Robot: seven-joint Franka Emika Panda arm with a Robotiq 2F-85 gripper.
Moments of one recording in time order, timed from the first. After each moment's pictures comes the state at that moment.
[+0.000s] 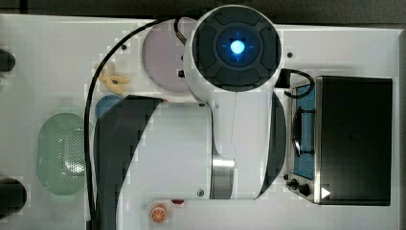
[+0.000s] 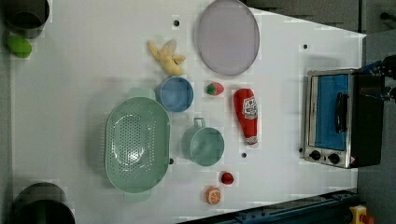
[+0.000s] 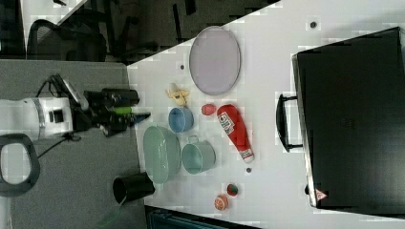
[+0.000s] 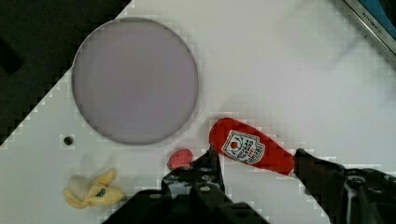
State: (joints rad) arm -0.03 -0.03 0.02 -1.79 0.03 0.20 0.02
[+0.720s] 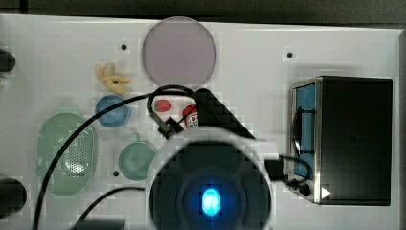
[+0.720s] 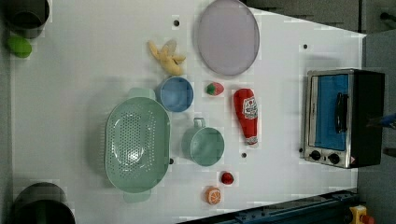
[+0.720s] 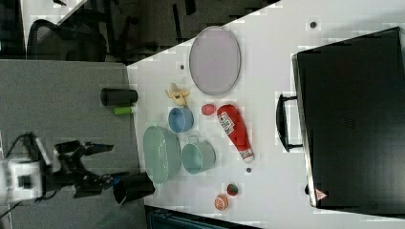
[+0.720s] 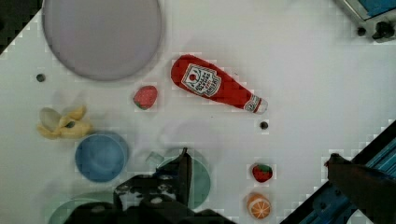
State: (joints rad) arm -0.11 -0.32 0.13 -1.96 0.07 0.05 0.01
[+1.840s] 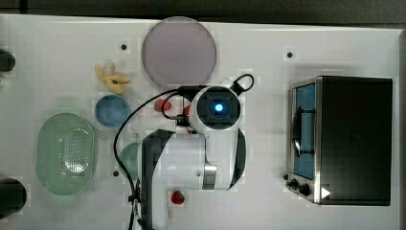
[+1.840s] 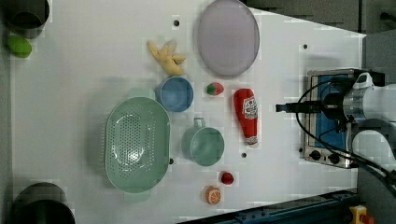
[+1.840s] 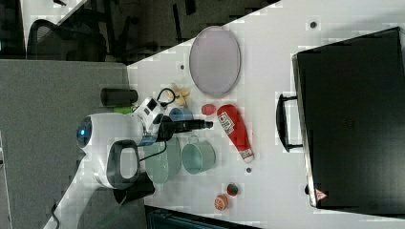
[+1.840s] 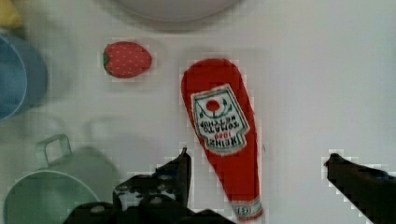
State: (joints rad) arm -0.13 0.05 0.13 -2.28 0.05 0.72 -0.87
